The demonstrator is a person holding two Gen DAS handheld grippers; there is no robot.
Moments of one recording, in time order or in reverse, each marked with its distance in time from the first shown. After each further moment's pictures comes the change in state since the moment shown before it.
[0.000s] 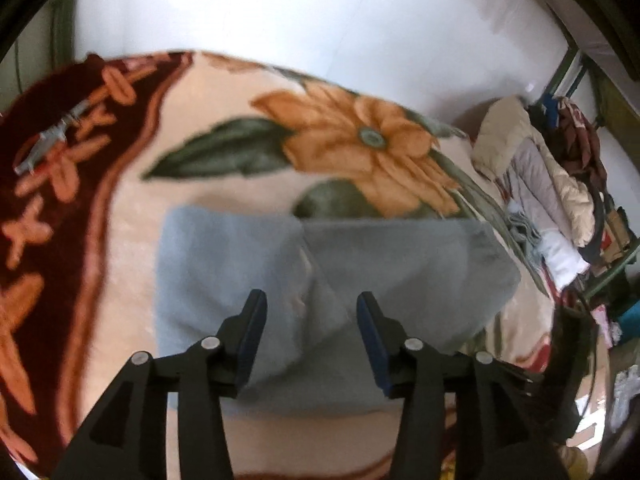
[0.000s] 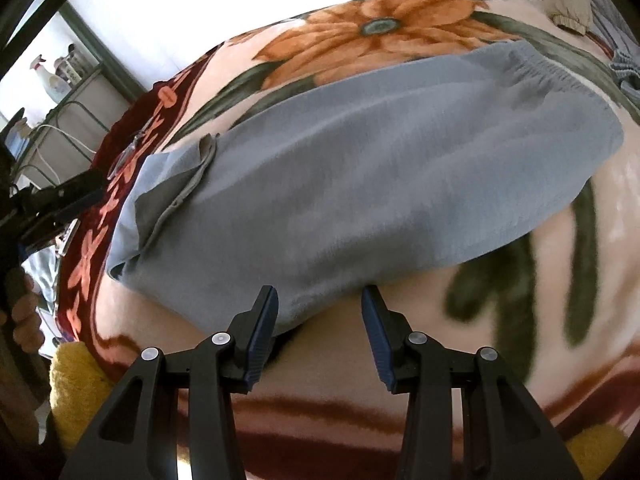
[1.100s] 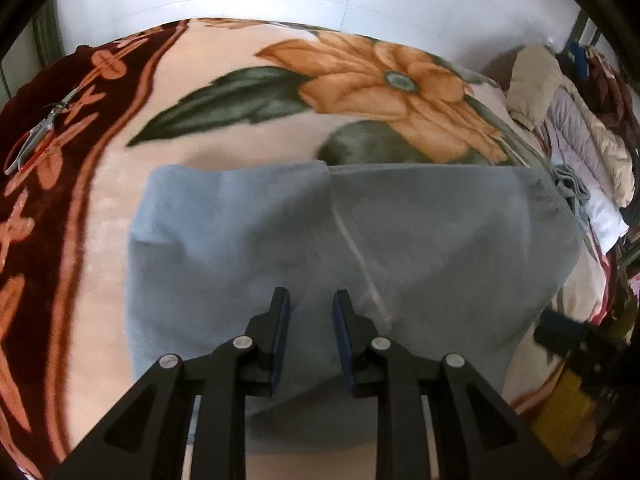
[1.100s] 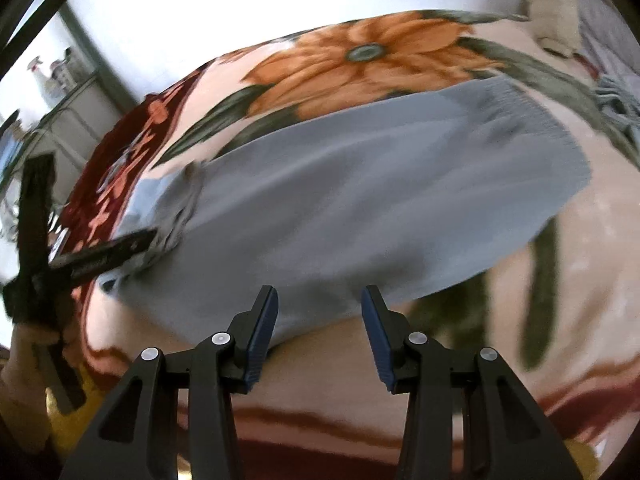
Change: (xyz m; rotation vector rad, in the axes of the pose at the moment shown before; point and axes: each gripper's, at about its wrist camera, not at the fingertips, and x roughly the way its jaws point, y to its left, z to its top) left arm 0.073 -0.009 -0.020 0.081 0.138 0.113; right arm -0.023 -0.013 0.016 -0.006 -0.064 -0.084
